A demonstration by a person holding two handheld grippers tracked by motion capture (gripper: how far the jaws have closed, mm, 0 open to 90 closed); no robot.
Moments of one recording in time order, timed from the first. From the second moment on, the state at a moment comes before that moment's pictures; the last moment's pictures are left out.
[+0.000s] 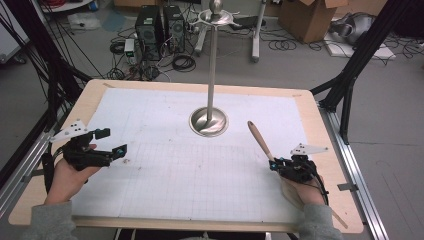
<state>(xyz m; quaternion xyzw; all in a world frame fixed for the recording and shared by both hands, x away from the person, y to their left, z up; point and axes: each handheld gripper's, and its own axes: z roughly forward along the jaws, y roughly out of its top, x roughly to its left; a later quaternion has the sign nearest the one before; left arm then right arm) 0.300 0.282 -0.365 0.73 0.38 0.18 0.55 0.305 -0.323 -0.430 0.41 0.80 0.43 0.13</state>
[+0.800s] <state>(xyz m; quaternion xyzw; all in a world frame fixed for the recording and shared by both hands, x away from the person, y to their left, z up) 0.297 0.283 -0.360 0.72 0.37 0.17 0.56 0.315 -0.319 -0.347 0.34 0.81 0.45 0.15</state>
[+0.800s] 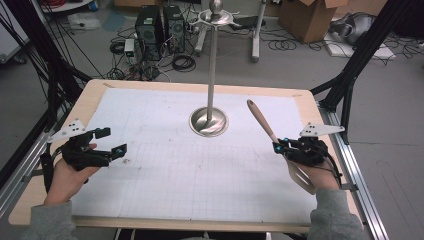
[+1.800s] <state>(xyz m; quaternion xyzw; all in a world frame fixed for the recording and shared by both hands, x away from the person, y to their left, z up) 0.297 0.288 -0.361 0.72 0.37 0.17 0.56 0.336 -0.307 -0.275 0.31 0.79 0.50 0.16</state>
